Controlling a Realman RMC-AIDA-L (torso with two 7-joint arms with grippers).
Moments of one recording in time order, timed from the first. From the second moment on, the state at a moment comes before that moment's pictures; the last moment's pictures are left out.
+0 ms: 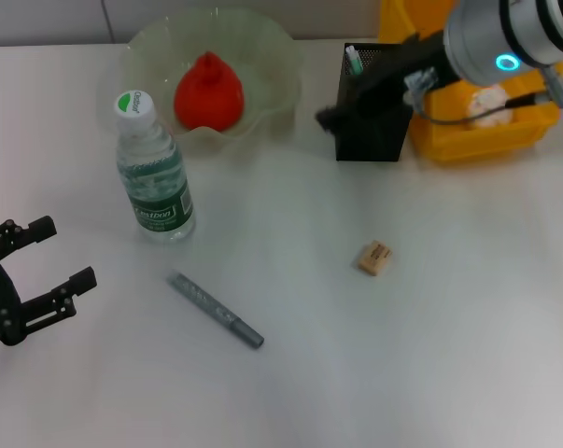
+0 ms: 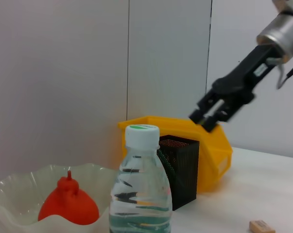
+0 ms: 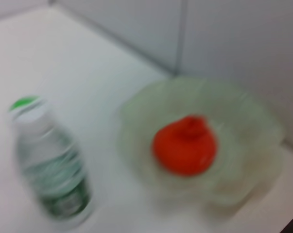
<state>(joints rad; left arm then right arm) -0.16 -2.02 0.60 0.57 1.77 1.70 -0.90 0.68 2.08 -1.50 -1.52 -2.53 -1.36 2.71</state>
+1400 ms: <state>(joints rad) -0.18 -2.03 0.60 0.57 1.79 1.68 -0.89 1.01 2.09 -1.73 -0.91 -2.59 -1.45 2.89</state>
